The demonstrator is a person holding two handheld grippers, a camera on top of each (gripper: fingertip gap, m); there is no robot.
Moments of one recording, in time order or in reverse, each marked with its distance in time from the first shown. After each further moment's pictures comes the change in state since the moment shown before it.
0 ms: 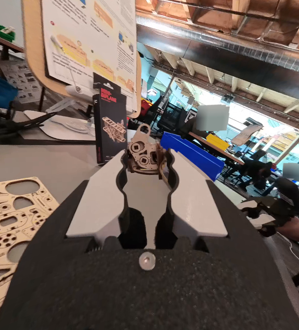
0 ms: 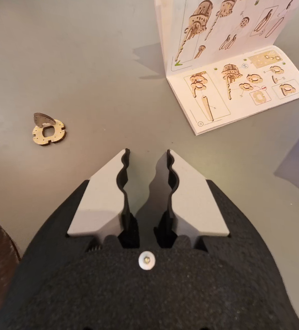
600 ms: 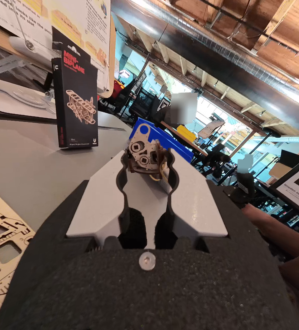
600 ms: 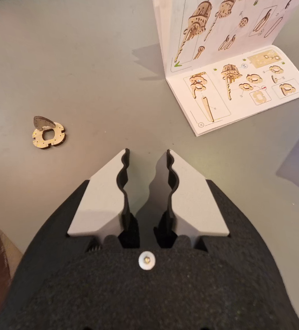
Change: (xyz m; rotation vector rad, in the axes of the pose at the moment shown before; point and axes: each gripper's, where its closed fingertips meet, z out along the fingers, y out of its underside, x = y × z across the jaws) left arm 0.023 0.023 0.011 -0.088 0.156 -0.152; right arm -0.001 -0.001 0.002 0.000 0.009 0.011
